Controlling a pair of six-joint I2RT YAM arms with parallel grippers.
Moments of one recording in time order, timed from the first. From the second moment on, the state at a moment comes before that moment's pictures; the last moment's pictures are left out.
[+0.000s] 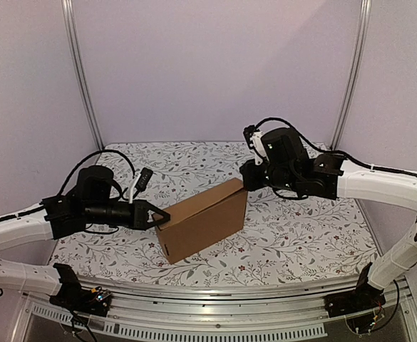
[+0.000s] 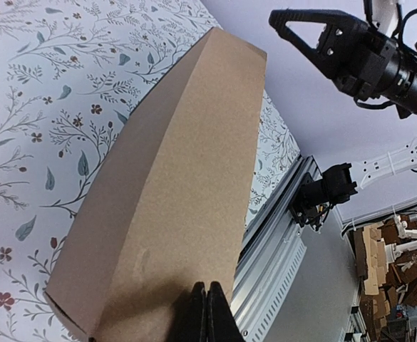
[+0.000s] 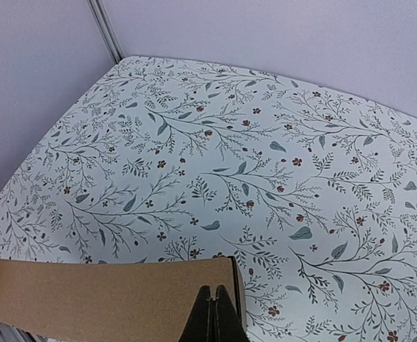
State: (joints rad) left arm -0.78 0.98 0.62 -0.15 0.37 -0.64; right arm 0.94 1.49 1.22 -0.27 0.31 0.37
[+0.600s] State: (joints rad) left arm -0.79 0.99 0.63 -0.15 0.36 -0.62; right arm 0.93 1.47 0.95 0.04 0.26 0.51
